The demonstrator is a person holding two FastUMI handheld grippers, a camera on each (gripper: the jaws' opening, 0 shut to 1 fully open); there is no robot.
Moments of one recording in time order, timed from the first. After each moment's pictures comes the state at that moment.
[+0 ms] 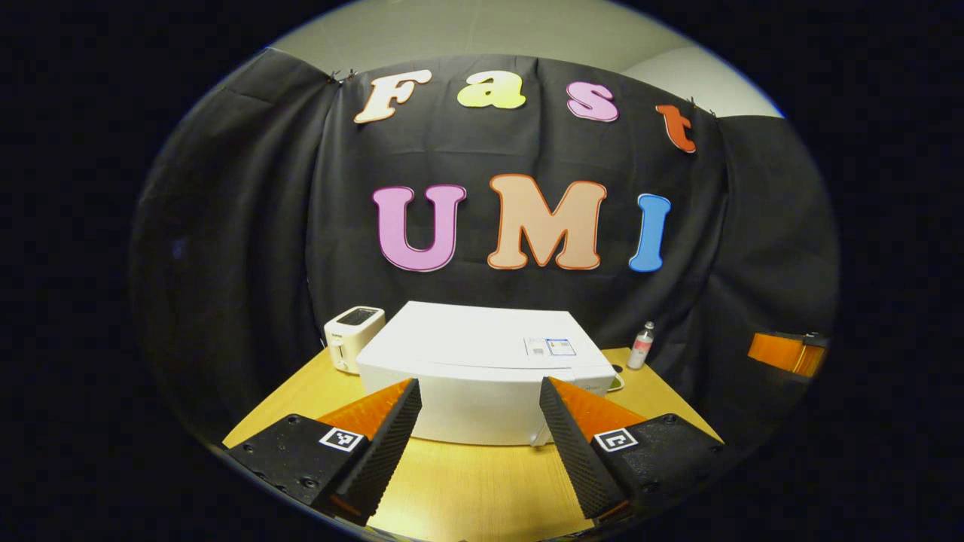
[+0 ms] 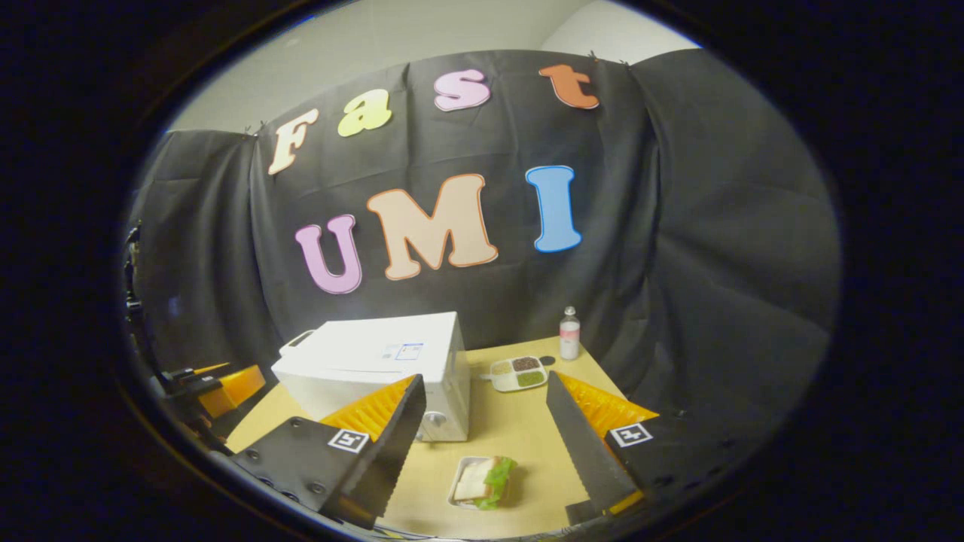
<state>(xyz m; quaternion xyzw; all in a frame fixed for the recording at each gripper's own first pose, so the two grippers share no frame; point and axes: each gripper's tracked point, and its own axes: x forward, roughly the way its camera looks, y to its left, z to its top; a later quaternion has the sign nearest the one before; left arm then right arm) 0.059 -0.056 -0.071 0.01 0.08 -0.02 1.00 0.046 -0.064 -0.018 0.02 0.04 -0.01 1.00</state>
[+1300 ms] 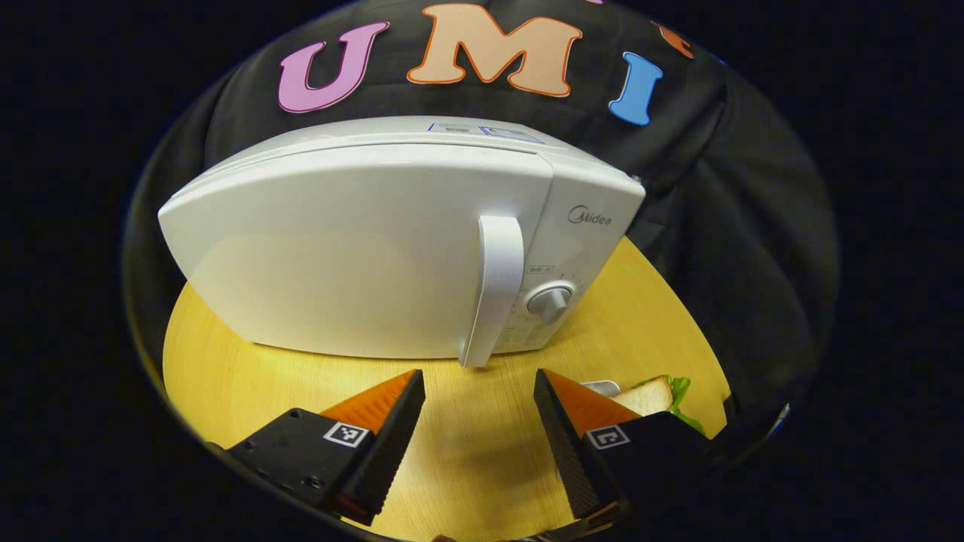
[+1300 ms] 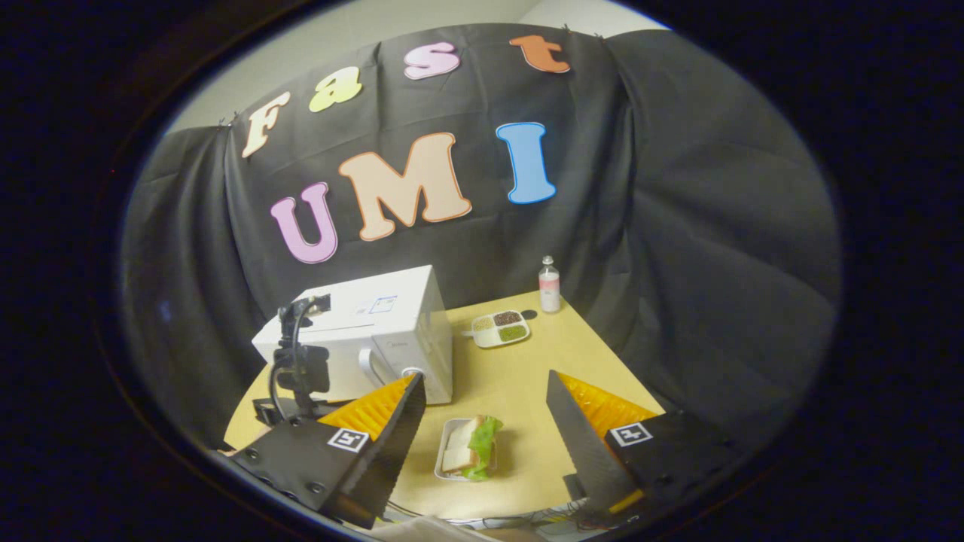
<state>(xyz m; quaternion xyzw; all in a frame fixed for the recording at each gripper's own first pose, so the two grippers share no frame) 0.155 -0.146 -0.308 0.01 0.34 -0.11 0.93 0.029 -0.088 -0.087 0.05 0.10 -0.05 0.99</state>
